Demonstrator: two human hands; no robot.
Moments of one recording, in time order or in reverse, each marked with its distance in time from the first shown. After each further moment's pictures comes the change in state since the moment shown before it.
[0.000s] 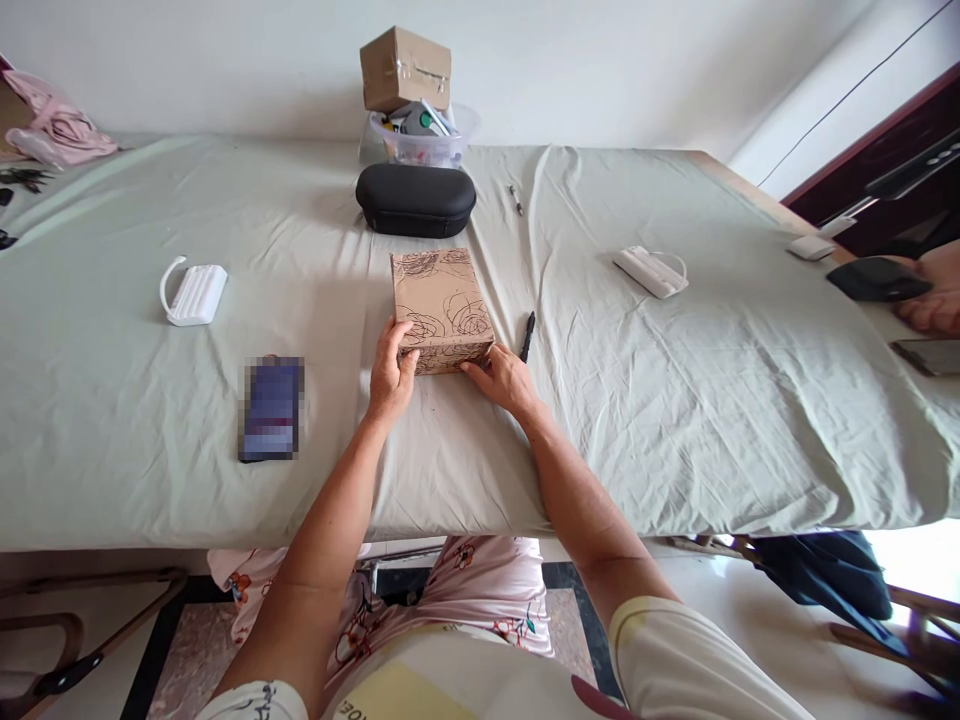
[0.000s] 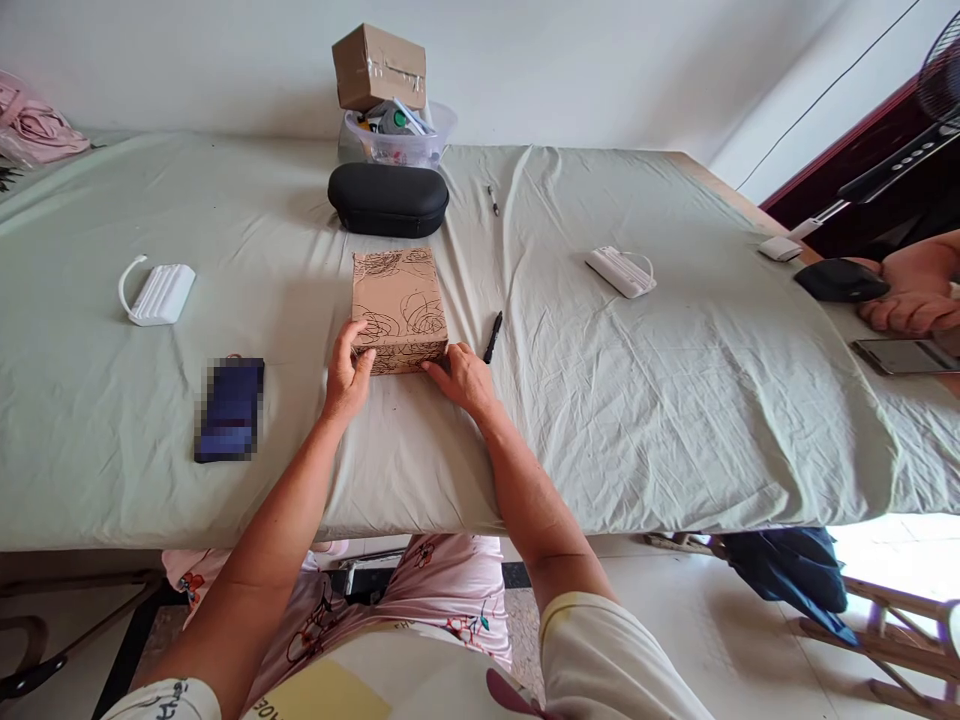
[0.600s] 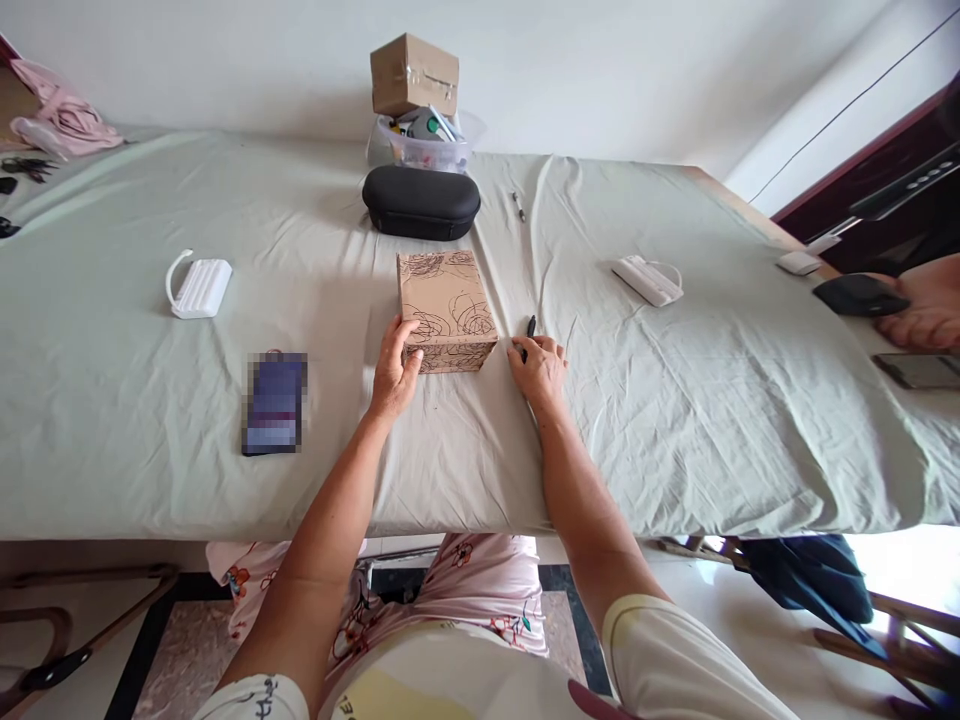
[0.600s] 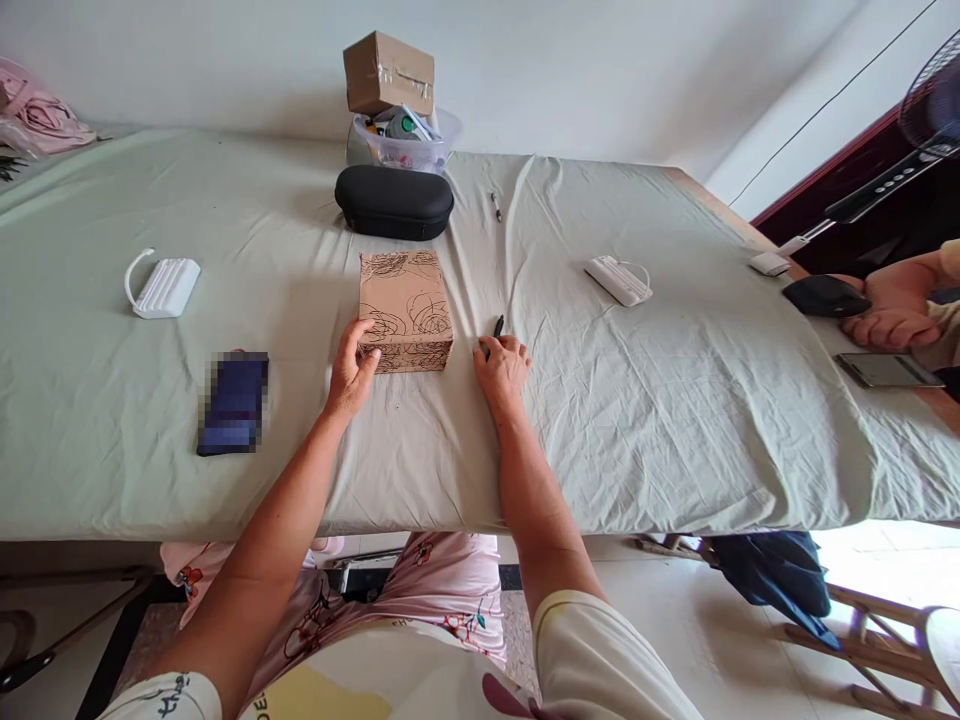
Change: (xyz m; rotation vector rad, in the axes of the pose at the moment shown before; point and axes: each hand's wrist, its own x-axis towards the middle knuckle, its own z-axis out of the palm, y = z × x) left_hand -0.002 -0.006 -0.001 -0.107 -0.002 0.029; right_hand 0.008 0.037 -0.010 -0.042 0.221 0.400
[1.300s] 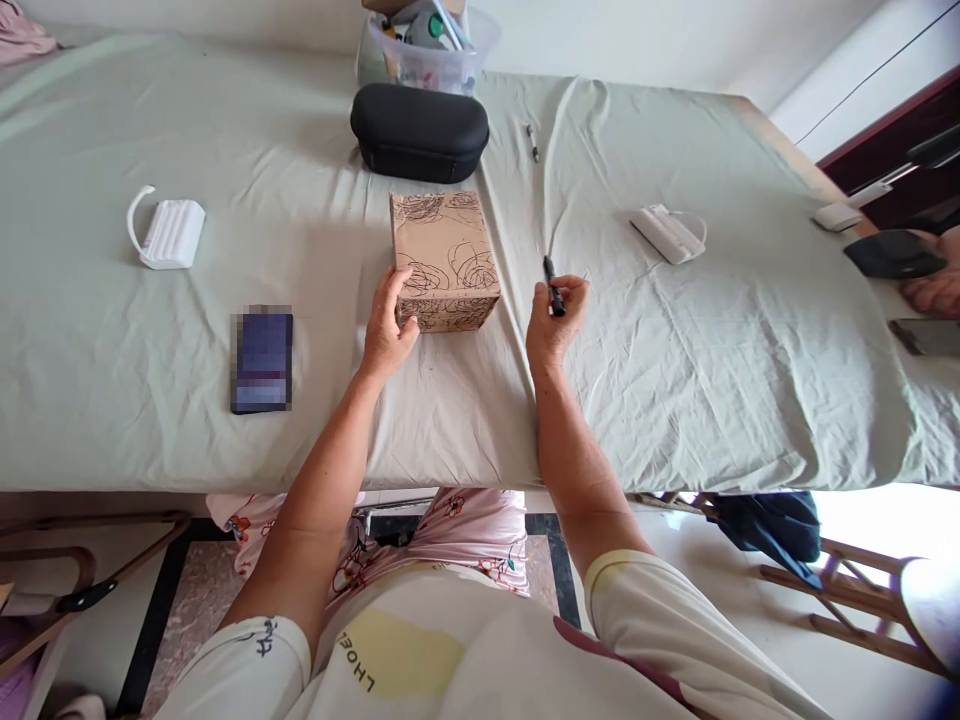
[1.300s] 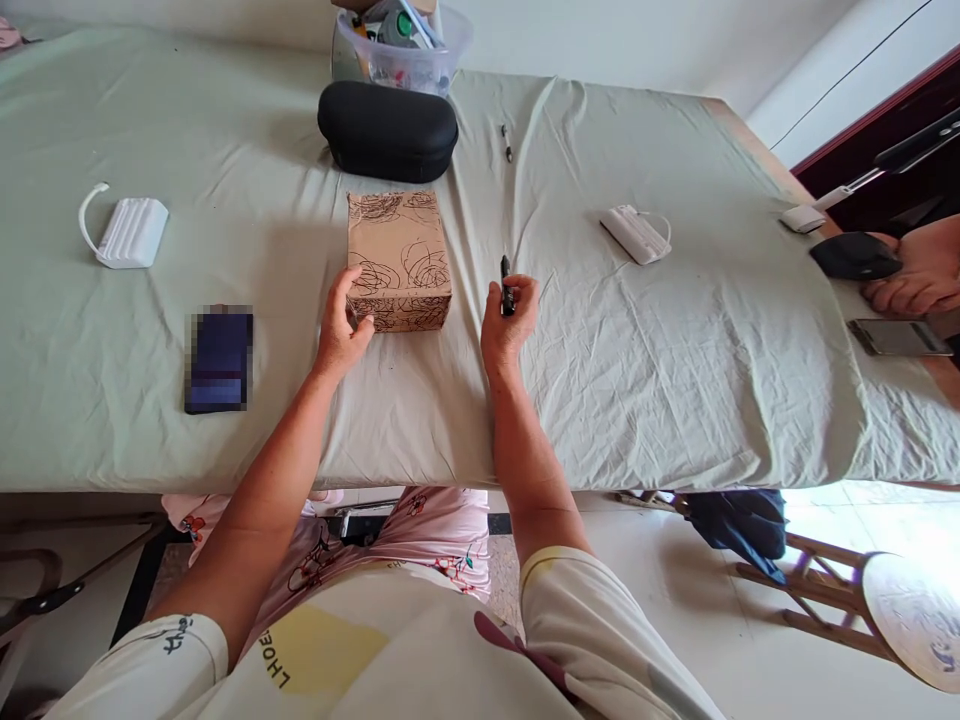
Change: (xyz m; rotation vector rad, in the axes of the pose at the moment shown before) left_hand 0.004 -0.011 -0.005 0.014 -0.071 0.038; right_hand -0.001 -0.009 0.010 0.634 0.535 -0.169
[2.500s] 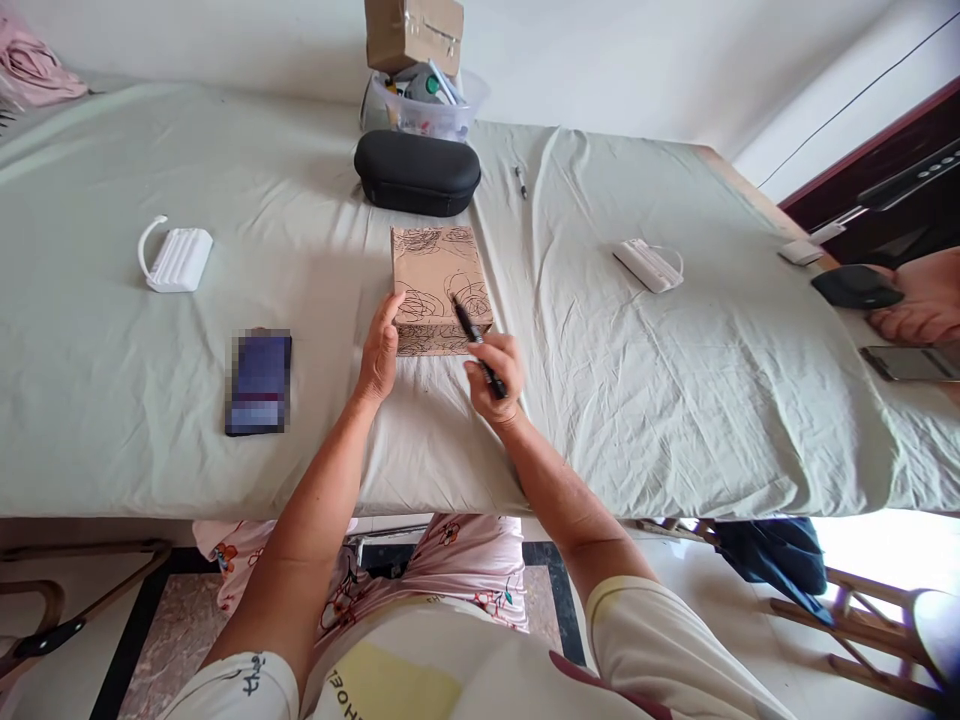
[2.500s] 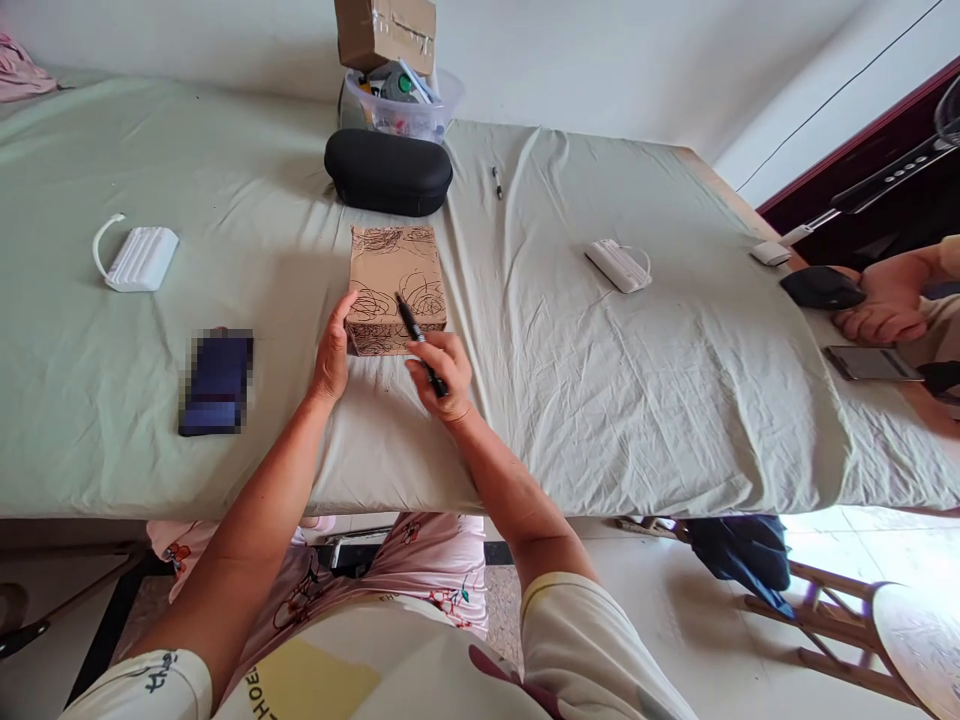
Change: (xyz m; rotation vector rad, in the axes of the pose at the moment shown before) left_hand -0.001 0.021 -0.004 -0.200 0.033 -0.107; right_hand -0.057 -0.060 -0.005 0.303 -0.276 -0.531
